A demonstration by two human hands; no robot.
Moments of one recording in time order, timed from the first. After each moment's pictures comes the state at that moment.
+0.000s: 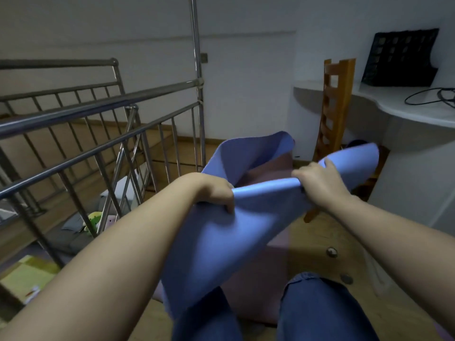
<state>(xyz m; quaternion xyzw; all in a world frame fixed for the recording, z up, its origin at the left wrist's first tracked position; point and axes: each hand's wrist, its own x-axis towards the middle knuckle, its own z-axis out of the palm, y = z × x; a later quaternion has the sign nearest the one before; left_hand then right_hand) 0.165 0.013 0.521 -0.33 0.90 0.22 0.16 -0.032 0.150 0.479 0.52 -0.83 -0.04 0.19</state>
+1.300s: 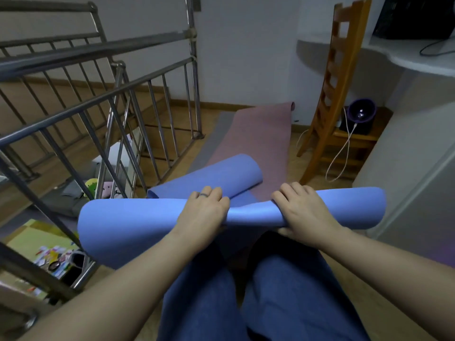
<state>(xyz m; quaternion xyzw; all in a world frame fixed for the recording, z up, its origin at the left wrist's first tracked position) 0.217 0.068 0.396 -0.21 0.97 -0.14 0.00 0.035 0.200 0.373 0.64 -0.74 -0.04 0.20</state>
